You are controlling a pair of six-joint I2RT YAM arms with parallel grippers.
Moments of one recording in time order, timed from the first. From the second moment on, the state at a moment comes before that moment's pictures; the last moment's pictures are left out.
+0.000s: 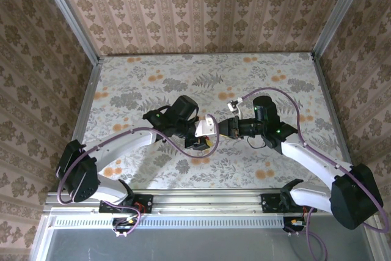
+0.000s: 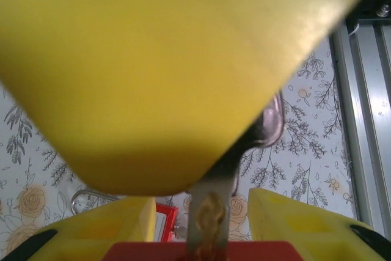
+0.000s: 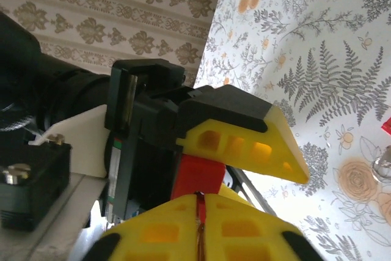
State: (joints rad) left arm -0.89 1.42 1.06 -0.55 0.46 0.59; right arm 0.46 1.16 0.66 0.04 -0.91 0.86
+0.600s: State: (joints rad) left arm -0.79 1.23 0.96 -0.30 0.52 0.46; right arm 0.46 1.14 0.61 0.11 -0.88 0.90
